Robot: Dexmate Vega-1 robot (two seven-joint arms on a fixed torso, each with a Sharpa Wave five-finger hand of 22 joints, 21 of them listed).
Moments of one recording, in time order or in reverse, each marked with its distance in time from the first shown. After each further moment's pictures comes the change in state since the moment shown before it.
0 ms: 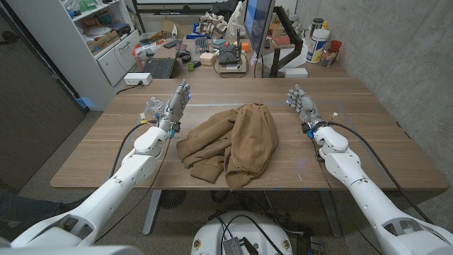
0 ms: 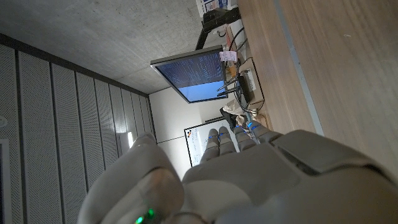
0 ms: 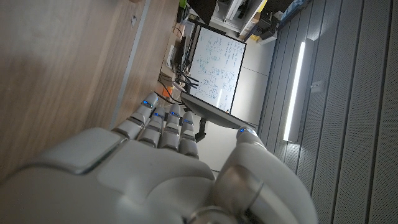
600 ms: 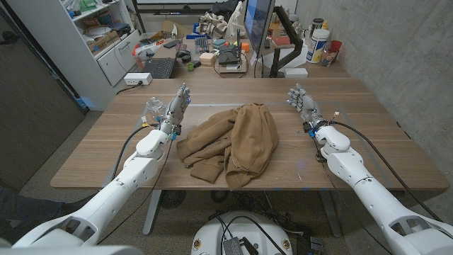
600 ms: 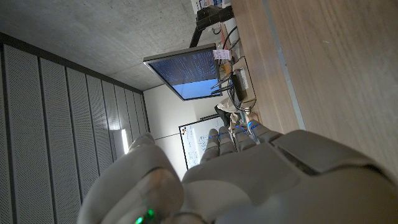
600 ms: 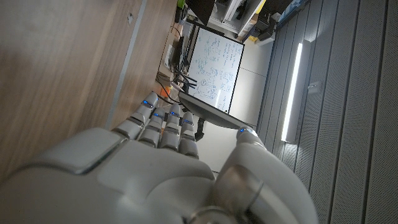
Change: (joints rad) left arm 0.012 -0.017 0.004 0.019 -0.003 0.004 0.025; left_hand -0.004 -0.004 0.000 0.000 0.000 0.000 0.000 0.000 0.000 0.000 0.000 0.000 0.000 0.000 0.000 0.000 0.000 0.011 0.000 0.000 0.000; right arm 0.006 -0.054 -0.047 -0.002 0.064 0.022 -0.021; right_hand 0.000 0.000 0.000 0.000 0.000 -0.005 0.005 0.000 0.000 0.000 0.000 0.000 0.000 -0.007 0.000 0.000 0.000 0.000 0.000 0.004 -0.005
